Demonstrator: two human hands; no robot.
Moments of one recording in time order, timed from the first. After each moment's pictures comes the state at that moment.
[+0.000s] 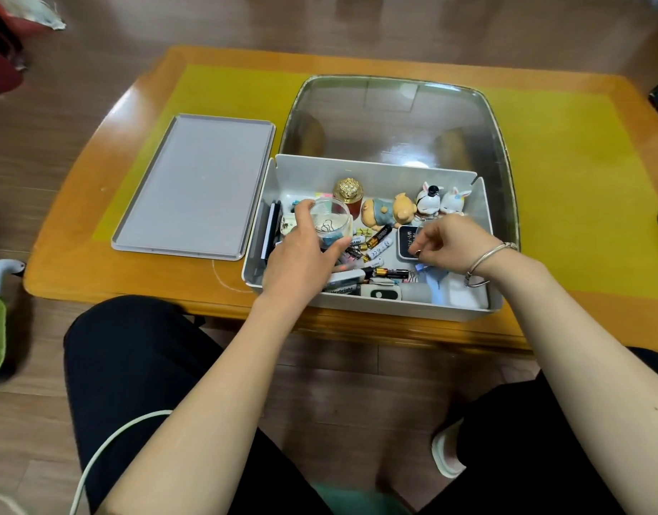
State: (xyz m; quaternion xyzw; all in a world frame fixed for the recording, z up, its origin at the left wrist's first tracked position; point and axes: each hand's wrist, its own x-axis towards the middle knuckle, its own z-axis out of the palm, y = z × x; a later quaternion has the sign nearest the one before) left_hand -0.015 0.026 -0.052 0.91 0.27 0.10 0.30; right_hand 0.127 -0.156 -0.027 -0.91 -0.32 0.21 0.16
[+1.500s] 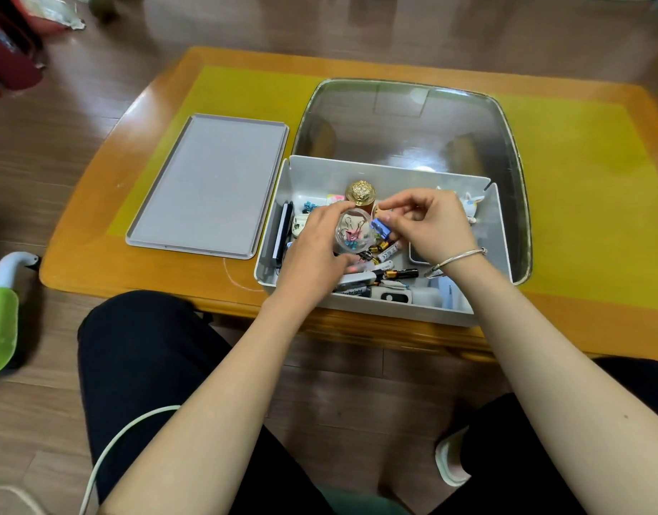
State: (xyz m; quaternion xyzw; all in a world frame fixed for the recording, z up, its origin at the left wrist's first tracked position) left_hand -0.014 0.032 -0.058 0.89 0.17 0.15 0.40; right_hand 0.091 -0.104 -0.012 -0.79 -0.27 0.14 0.53
